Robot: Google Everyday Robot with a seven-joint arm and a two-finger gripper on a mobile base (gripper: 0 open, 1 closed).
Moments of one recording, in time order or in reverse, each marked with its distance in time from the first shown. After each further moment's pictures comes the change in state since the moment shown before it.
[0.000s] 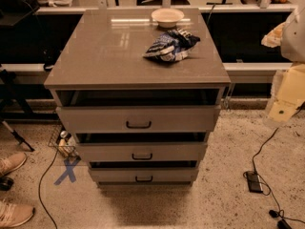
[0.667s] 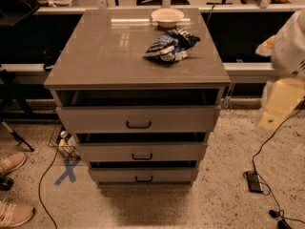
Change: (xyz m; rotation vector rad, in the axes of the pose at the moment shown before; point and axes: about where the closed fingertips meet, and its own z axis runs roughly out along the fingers) arm 0.001 0.000 0.027 0.015 0.011 -0.006
